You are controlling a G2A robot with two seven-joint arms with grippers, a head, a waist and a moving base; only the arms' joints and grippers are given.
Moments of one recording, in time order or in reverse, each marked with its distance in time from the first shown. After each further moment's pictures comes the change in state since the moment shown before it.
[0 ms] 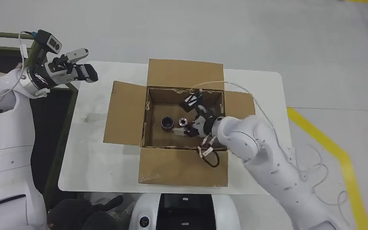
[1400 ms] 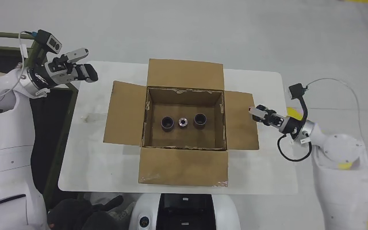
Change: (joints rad) left arm 0.000 0.000 0.000 0.000 0.000 0.000 0.000; right arm -0.313 0.119 0.721 0.135 0.786 -0.155 0.053
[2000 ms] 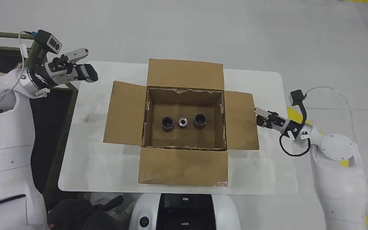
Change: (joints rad) left arm 0.000 0.000 0.000 0.000 0.000 0.000 0.000; right arm 0.038 0.019 -0.032 0.208 0.060 -0.002 -0.004
